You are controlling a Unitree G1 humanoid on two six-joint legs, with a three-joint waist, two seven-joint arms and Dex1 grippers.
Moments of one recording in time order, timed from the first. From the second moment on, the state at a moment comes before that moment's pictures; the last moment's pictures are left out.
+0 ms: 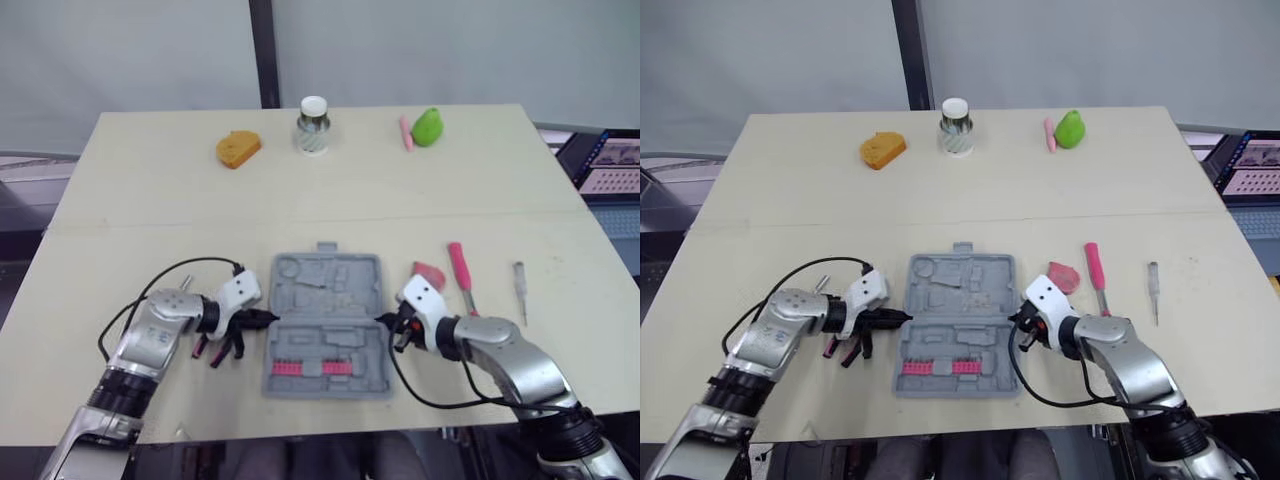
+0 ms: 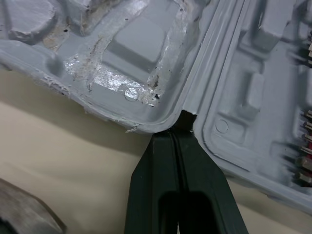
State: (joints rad) left arm -0.36 0.59 -0.17 0.12 -0.06 0.41 -1.04; right arm -0.22 -0.56 0.19 -0.27 0.21 0.76 0.69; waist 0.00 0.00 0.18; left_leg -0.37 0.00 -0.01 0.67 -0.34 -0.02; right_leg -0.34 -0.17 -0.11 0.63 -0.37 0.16
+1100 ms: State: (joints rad) left arm -0.06 0.74 -0.17 -0.30 -0.12 0.61 -1.02; right arm -0.09 -0.68 0.24 -0.44 0.29 0.85 0.81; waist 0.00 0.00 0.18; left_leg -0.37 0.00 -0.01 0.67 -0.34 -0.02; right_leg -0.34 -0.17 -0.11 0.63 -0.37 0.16
